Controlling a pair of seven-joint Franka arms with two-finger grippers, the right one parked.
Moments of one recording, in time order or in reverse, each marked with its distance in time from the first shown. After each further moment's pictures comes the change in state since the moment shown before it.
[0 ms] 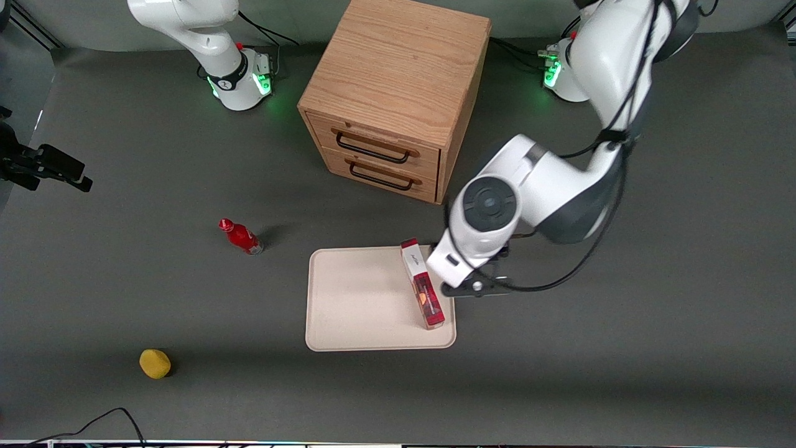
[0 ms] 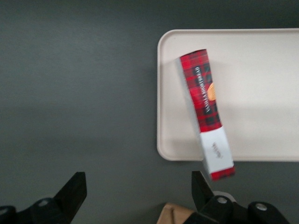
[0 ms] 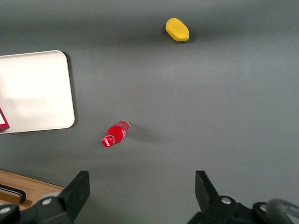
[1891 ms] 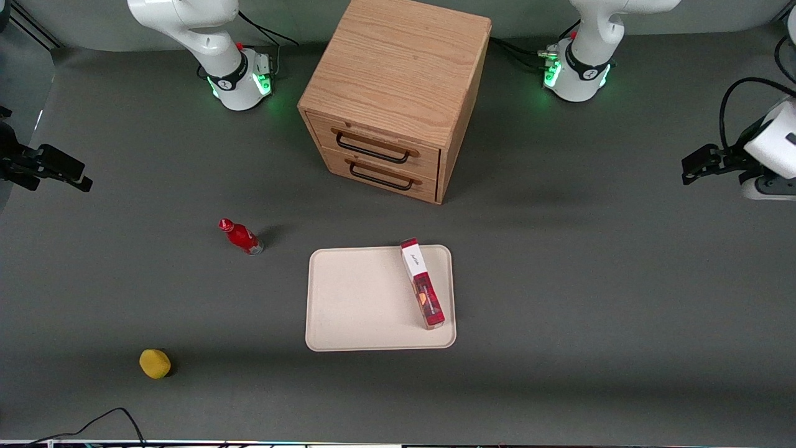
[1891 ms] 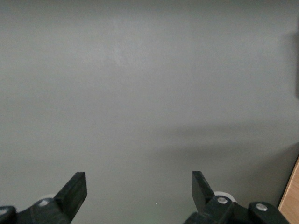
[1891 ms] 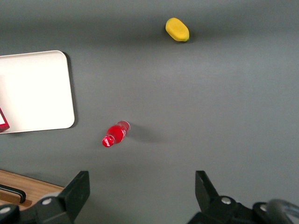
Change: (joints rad) arm 0.131 -0.783 0.582 -0.698 -0.196 0.025 0.724
